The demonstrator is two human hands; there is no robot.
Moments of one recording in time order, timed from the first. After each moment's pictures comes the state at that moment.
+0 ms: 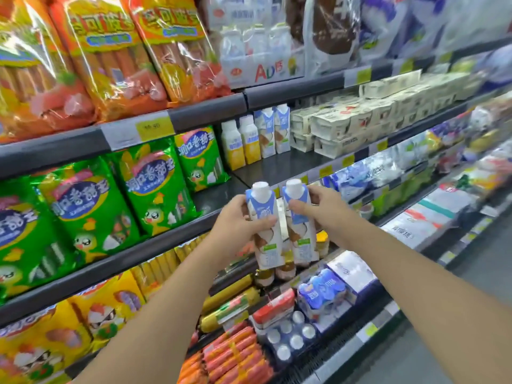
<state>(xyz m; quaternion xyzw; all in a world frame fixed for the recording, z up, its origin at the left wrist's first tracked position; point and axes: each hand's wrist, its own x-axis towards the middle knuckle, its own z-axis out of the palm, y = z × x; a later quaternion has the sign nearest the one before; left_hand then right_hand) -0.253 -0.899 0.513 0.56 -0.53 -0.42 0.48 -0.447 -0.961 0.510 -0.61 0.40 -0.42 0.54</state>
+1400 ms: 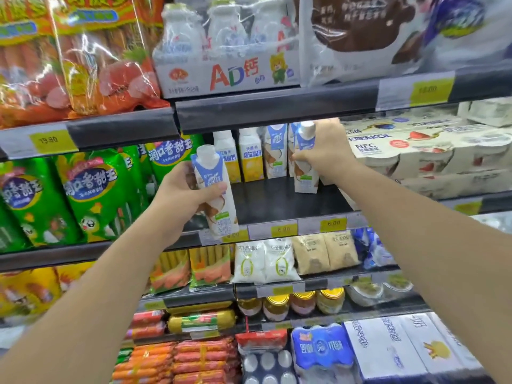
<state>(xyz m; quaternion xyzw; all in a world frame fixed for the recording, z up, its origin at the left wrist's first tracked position) -0.290 -1.023 0.566 0.69 -0.34 -0.21 0.60 -0.439 -1.261 0.573 -0.85 0.35 -0.37 0.15</state>
